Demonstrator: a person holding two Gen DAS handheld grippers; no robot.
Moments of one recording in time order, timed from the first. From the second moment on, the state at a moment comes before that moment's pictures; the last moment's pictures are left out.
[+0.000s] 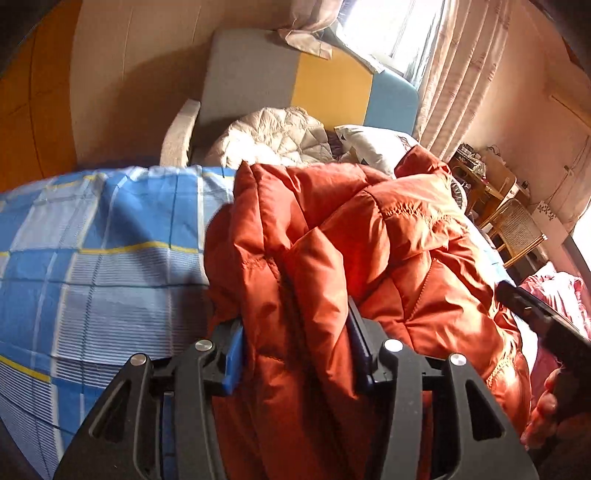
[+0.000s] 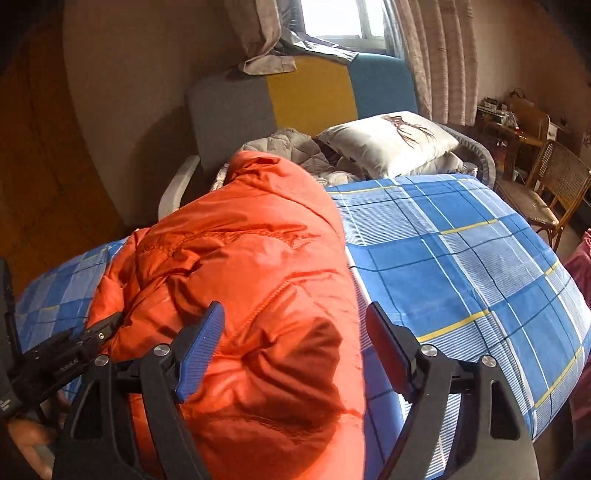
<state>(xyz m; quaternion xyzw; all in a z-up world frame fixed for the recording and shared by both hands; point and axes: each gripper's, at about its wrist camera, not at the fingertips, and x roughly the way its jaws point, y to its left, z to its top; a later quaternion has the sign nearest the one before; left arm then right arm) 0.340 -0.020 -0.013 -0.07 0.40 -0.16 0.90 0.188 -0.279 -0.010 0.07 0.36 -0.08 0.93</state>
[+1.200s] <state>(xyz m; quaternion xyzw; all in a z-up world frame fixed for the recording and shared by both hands) 0.312 -0.030 -0.011 -0.05 0.35 -0.16 0.92 0.185 -0.237 -0.031 0.05 0.37 -0.10 0.92</state>
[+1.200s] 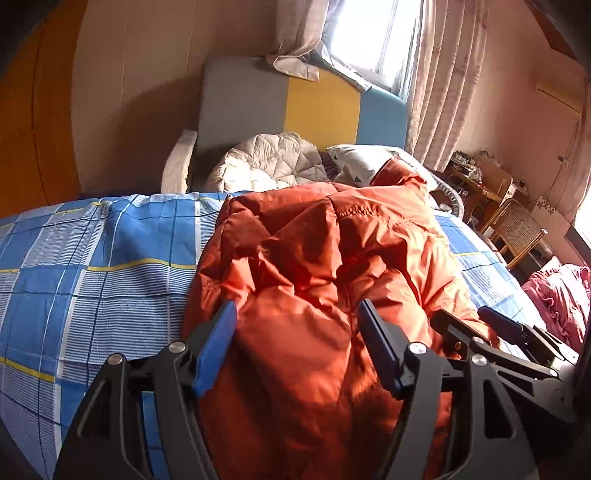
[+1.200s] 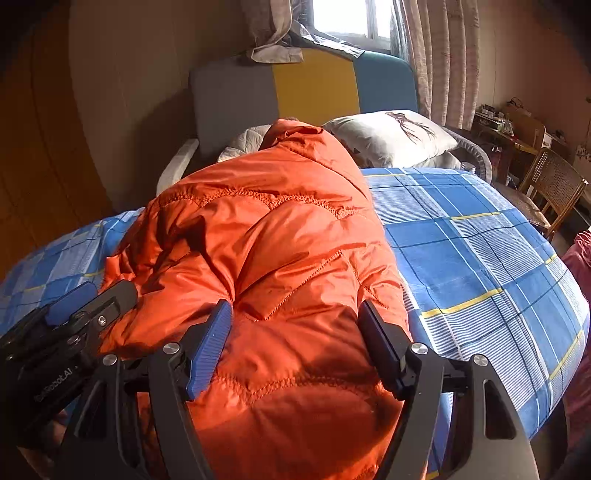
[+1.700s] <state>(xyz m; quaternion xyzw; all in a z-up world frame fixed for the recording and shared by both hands) 0.258 -0.017 0.008 -0.05 0.31 -0.13 0.94 0.140 -0.233 -0.022 0.05 0.36 -0.11 0.92</state>
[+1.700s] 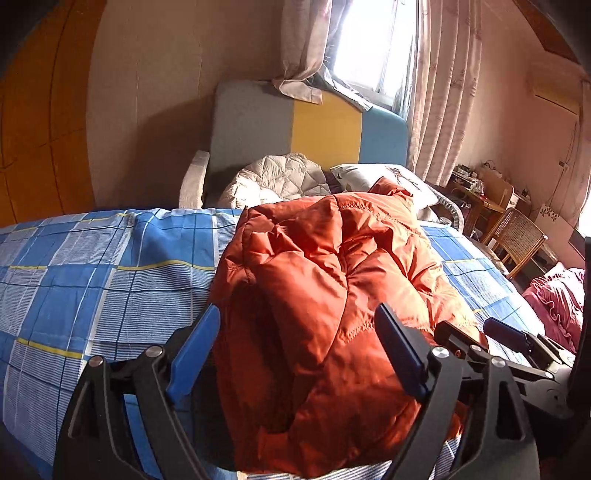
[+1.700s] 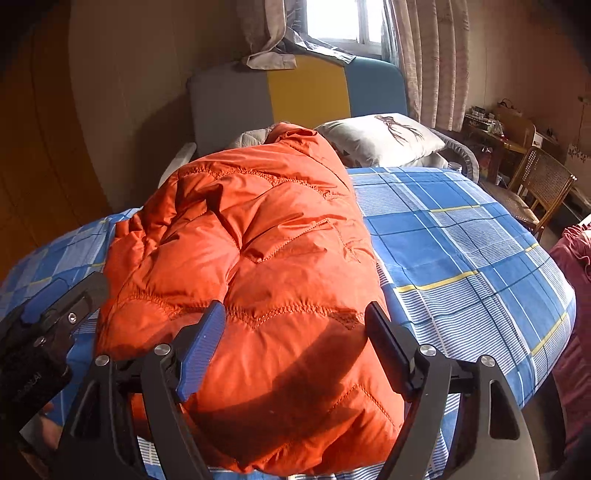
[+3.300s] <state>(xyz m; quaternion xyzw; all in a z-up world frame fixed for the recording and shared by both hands) 0.153 0.023 0.011 -0.03 0.27 -0.03 0.96 0.035 -0.211 0.007 -0.01 0.29 -0.17 0.94</state>
